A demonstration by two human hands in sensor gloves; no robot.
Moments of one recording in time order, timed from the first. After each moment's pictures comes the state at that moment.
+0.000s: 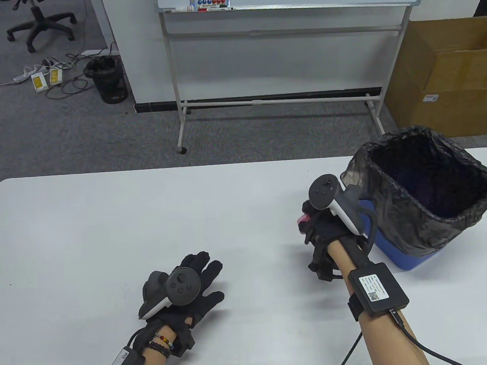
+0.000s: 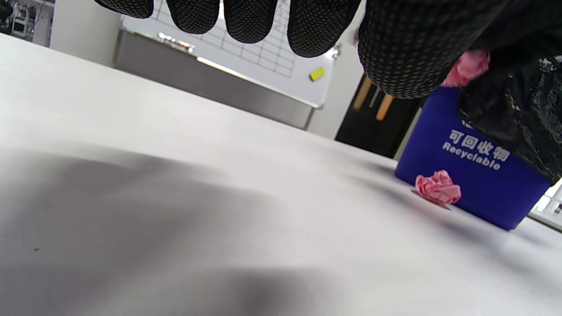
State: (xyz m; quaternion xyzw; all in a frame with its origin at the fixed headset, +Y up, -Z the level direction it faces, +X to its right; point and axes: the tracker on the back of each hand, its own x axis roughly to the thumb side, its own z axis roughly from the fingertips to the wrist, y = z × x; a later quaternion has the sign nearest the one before) left_hand -0.186 -0.723 -0.357 -0.03 -0.20 0.16 0.97; right_hand 0.160 -0.604 -0.446 -0.11 -0.05 0.97 0.20
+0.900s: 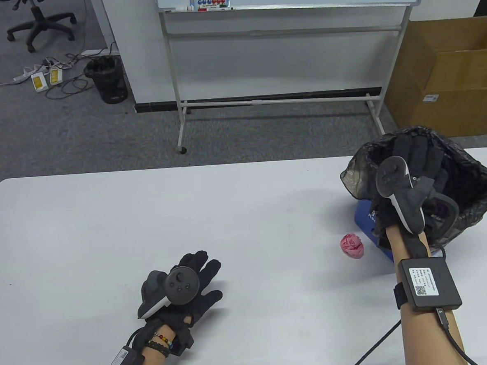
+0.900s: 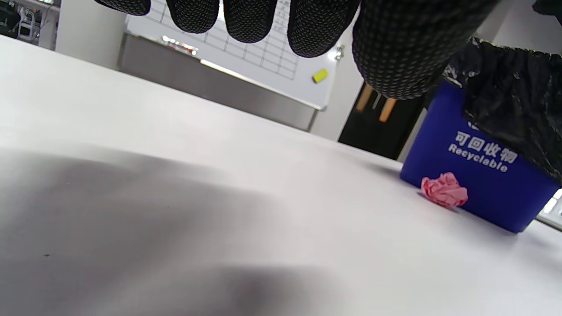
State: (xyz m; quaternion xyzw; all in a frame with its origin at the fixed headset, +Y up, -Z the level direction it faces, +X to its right) left_hand -0.188 -0.722 -0.357 -0.03 -0.19 0.16 0.97; right_hand 0.241 -0.530 -0.410 -0.24 -0.25 0.94 0.03
